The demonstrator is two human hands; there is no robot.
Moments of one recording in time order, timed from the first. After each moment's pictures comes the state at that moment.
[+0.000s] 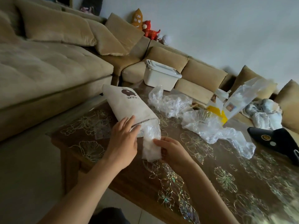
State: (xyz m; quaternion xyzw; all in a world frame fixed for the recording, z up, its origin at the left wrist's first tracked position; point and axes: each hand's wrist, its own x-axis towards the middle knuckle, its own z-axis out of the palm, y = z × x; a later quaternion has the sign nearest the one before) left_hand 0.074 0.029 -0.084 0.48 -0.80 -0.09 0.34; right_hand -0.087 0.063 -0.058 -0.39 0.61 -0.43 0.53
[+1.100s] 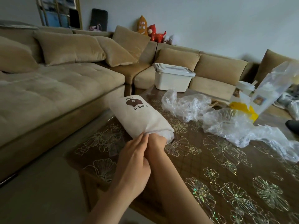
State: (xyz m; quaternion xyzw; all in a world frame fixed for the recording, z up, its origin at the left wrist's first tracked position) left_hand 0.084 0.040 -0.071 0.51 -0.75 -0.22 0.36; right_hand 0.003 -0.023 -0.064 -0.37 0.74 -0.43 0.36
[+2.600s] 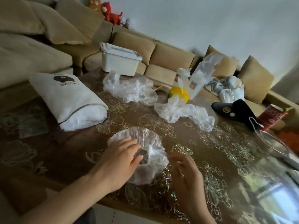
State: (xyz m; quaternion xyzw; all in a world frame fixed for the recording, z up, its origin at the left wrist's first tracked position) left_hand -0.032 0.104 -0.078 0.35 -0.90 -0.18 0.20; right_hand -0.194 0.210 -0.093 -0.55 0.70 -0.46 0.01
